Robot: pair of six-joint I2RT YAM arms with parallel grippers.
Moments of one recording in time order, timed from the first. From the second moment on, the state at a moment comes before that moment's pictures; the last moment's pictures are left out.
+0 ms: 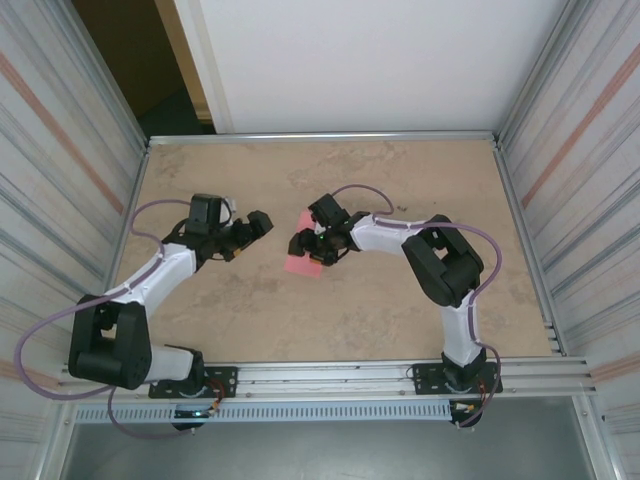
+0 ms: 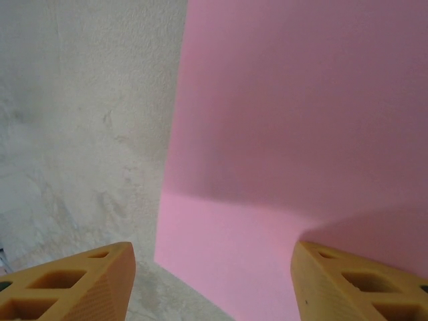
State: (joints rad) left arm -0.22 1.34 0.79 -0.27 0.39 -0.72; right arm 0.73 2.02 1.30 -0.29 -0.35 0.89
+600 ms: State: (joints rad) left arm -0.23 1.43 0.76 -0.18 0.55 -0.72; right arm 0.65 1.80 1.05 -0.25 -0.47 0.75
